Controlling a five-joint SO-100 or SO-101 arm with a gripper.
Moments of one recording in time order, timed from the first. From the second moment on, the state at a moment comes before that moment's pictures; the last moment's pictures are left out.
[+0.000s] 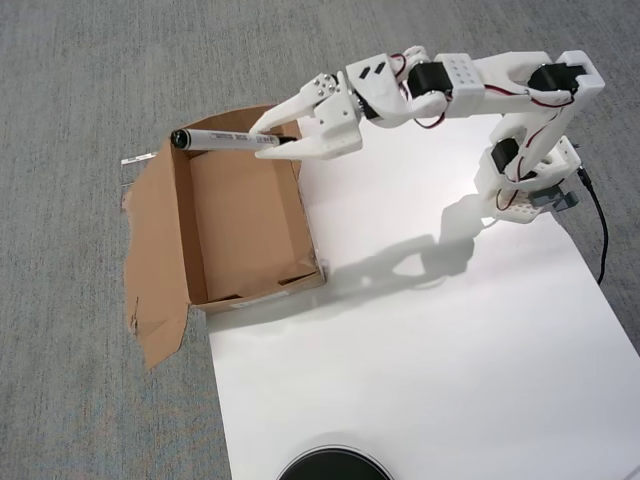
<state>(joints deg) 2.1 103.0 86.4 20.8 68.2</state>
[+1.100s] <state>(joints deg) 4.4 68.6 70.3 20.8 68.2</state>
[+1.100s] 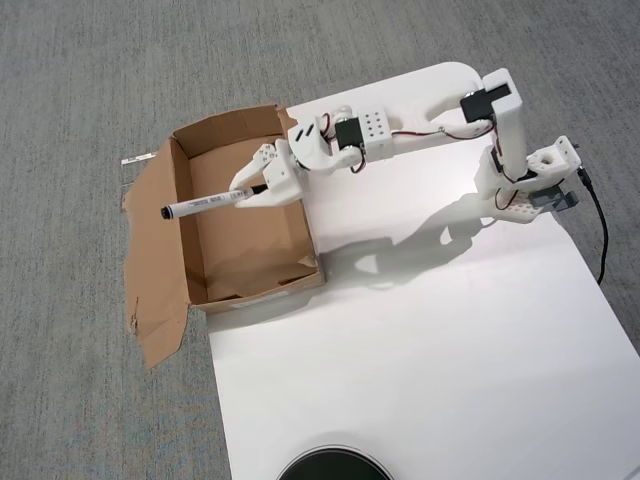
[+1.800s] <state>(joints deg) 4.4 67.1 70.4 20.8 68.2</state>
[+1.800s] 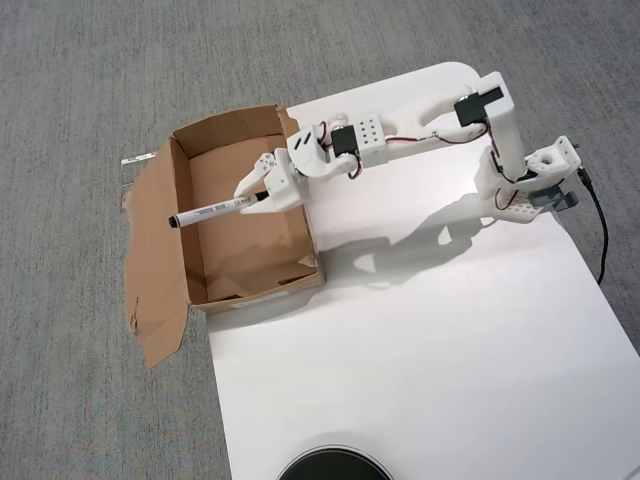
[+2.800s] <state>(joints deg) 4.4 75.8 70.4 20.8 67.8</state>
